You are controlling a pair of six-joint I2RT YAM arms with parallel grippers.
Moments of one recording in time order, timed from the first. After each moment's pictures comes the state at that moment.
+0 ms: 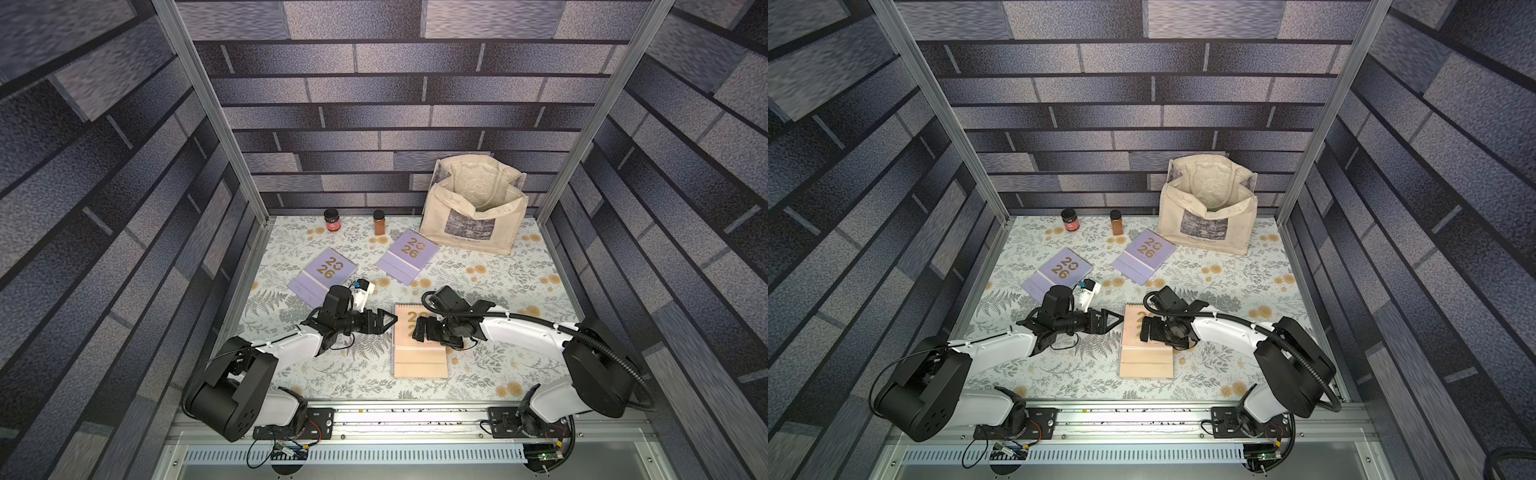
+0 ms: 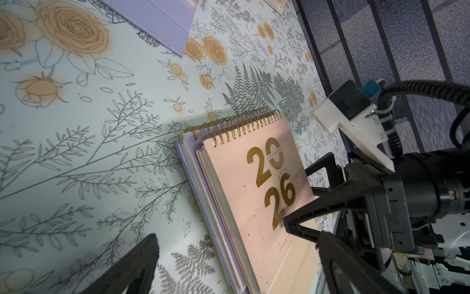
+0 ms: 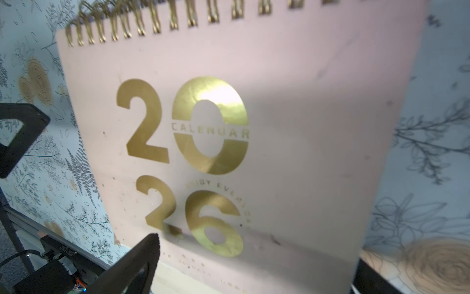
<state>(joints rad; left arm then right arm) -0.45 1.36 0.46 0.28 0.62 -0.48 0.80 1.51 0.82 -0.48 -0.19 0.84</state>
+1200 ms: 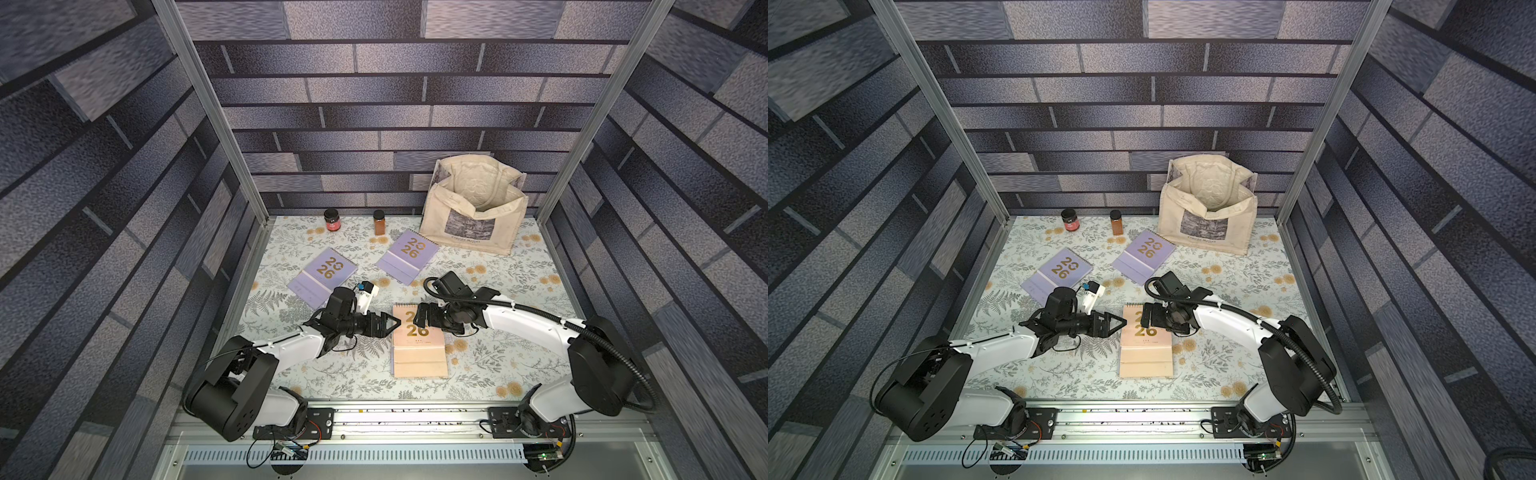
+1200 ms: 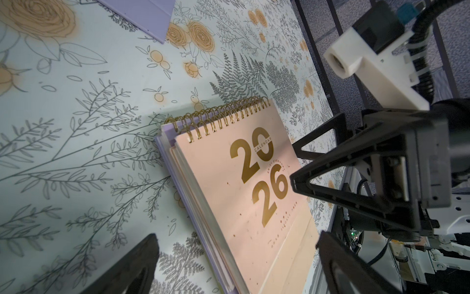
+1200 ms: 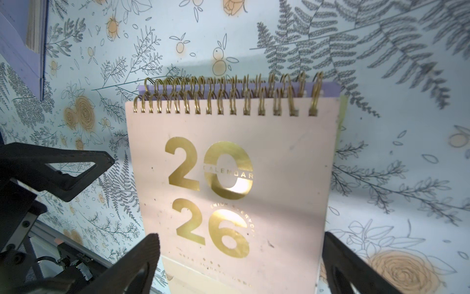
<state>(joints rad) -0.49 1.37 0.46 0.28 0.63 -0.48 0.73 1.51 0.93 -0.56 -0.18 0.76</state>
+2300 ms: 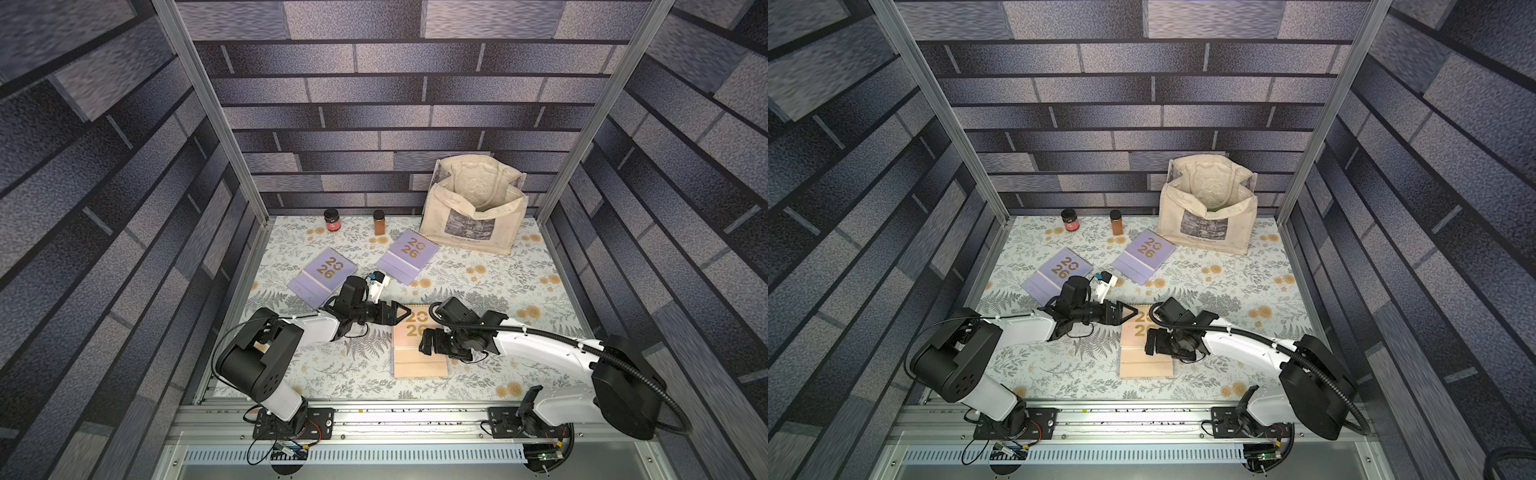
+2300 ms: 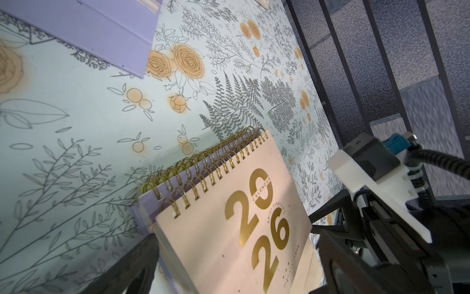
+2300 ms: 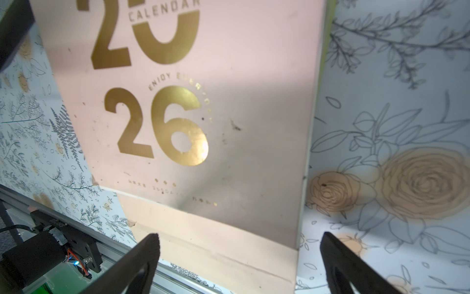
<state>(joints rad) -0.51 1.58 0.61 0.38 0.65 -0.49 0.87 1.35 0.73 -0.56 -0.19 0.88</state>
